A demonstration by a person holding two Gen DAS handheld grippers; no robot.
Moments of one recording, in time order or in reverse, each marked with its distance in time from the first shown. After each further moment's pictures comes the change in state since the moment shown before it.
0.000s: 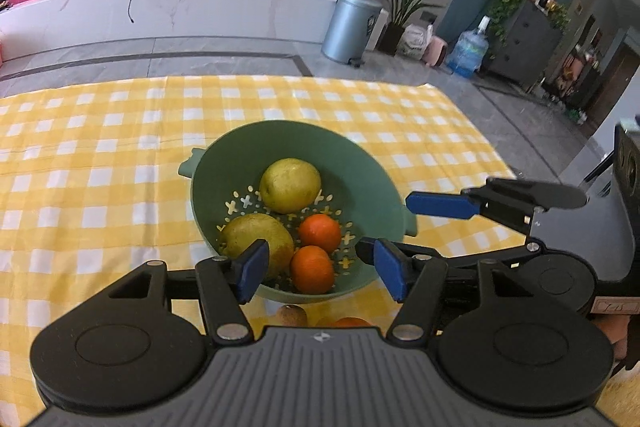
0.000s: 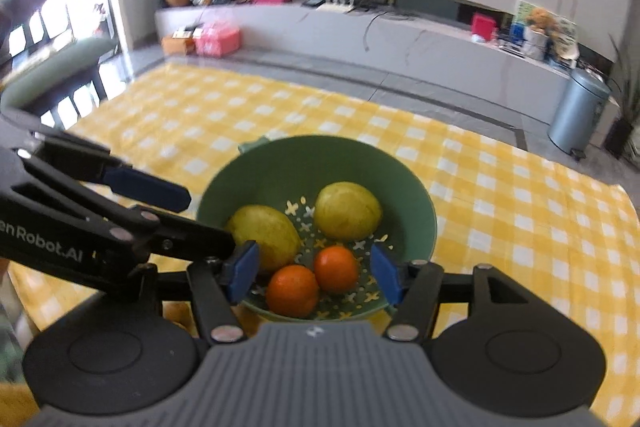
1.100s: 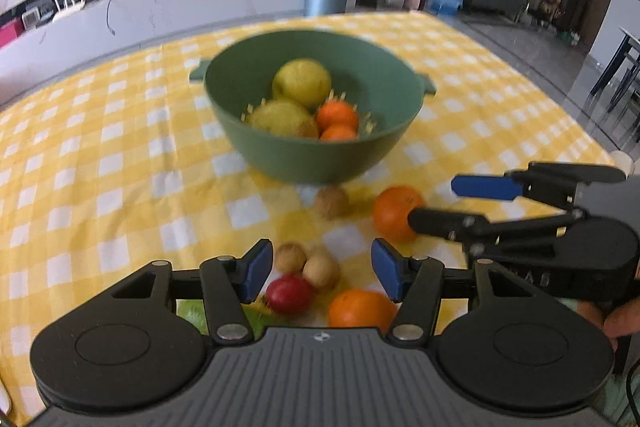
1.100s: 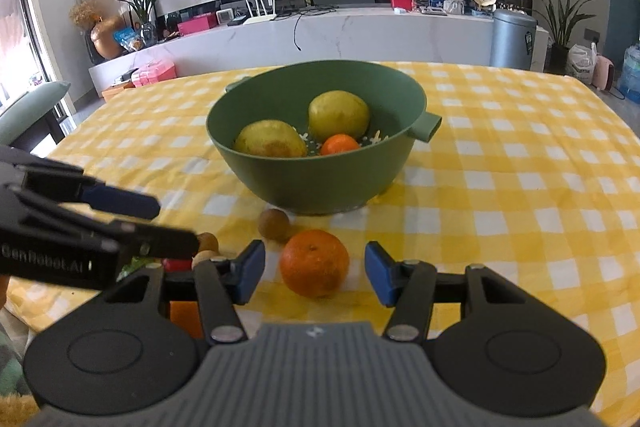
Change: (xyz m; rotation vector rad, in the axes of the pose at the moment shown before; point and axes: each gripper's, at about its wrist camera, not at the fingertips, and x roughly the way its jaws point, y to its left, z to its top) left arm 0.006 0.016 -0.086 0.216 0.094 0.055; right arm -0.005 0.054 -0.105 0.259 -0.048 -0.131
